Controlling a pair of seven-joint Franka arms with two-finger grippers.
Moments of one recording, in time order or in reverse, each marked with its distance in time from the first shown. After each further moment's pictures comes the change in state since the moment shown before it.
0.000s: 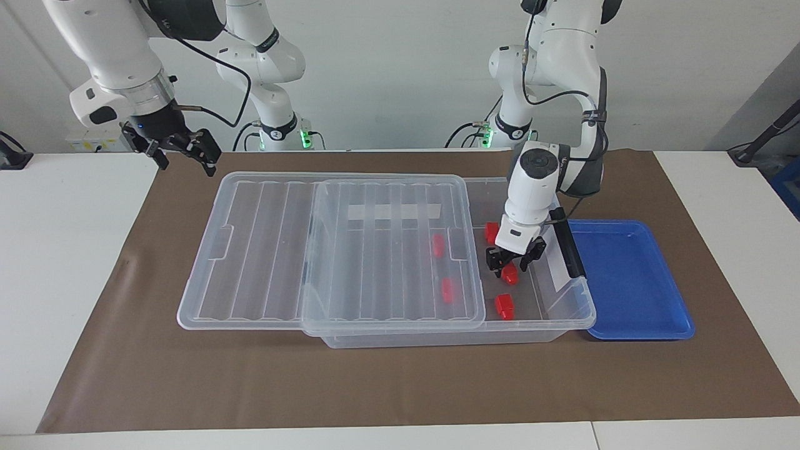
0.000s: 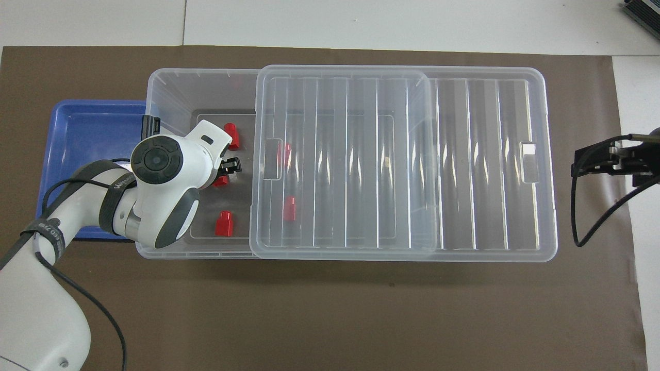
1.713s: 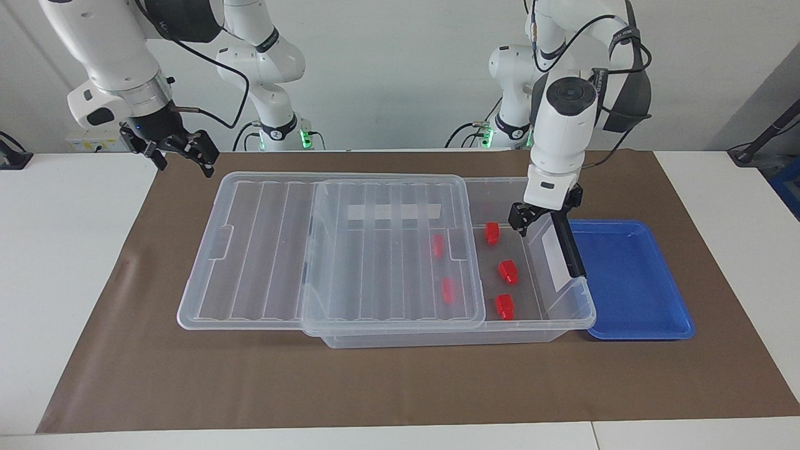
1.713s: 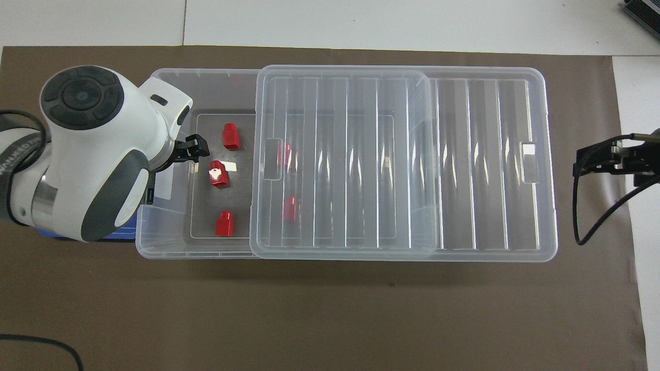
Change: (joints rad) left arm -0.012 -0.153 0.010 0.319 -0.002 -0.612 0.007; right arm -0.008 0.000 0.000 -0.009 0.000 0.019 0.000
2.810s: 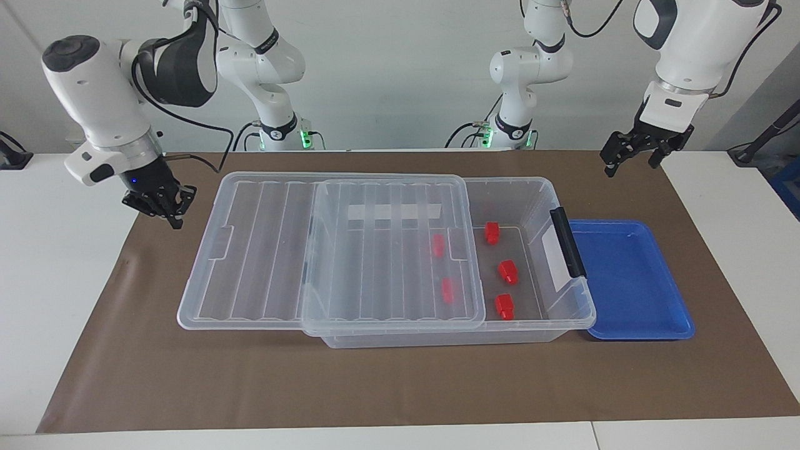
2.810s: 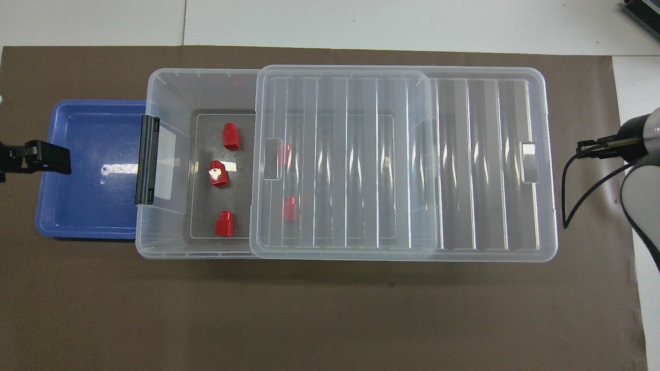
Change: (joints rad) left arm 0.264 -0.176 0.021 0.068 -0.108 -0.192 0.464; right arm -0.084 0.071 0.000 -0.211 0.038 0.421 -0.374
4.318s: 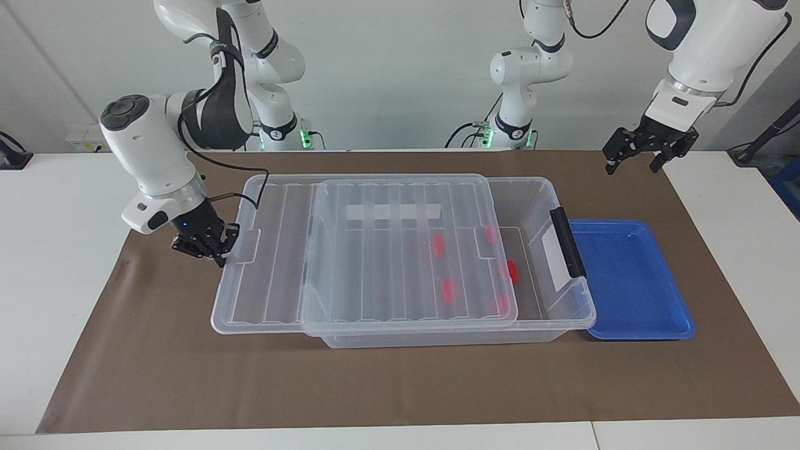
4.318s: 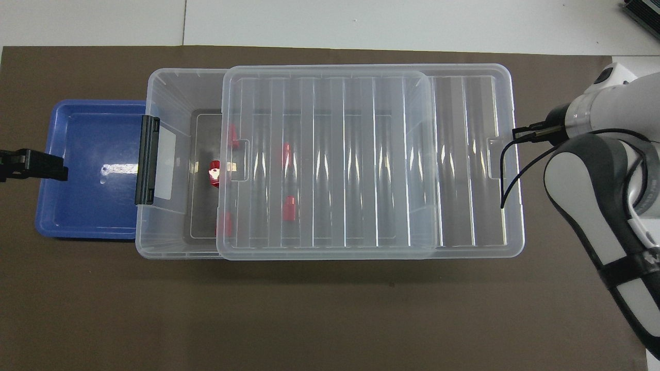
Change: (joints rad) left arm 0.050 -0.004 0.000 -0.009 -0.083 -0.007 0.181; right arm 0.062 0.108 0.051 -0.001 0.106 0.158 0.010
